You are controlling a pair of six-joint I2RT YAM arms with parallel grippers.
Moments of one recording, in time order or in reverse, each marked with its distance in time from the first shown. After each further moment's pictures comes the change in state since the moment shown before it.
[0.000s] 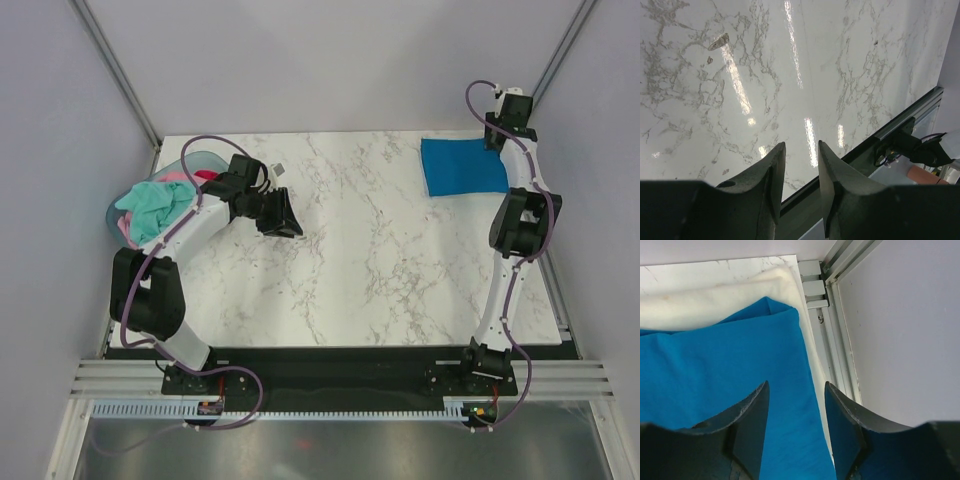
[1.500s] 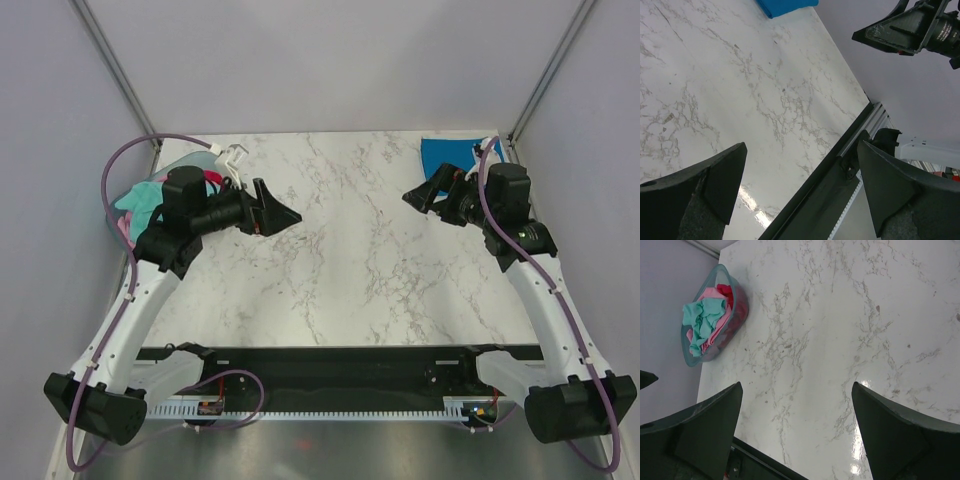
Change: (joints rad) left arm 0.000 -0.587 -0.143 0.229 0.105 -0.043; right arm 0.335 -1.398 -1.216 -0.009 -0.562 0.793
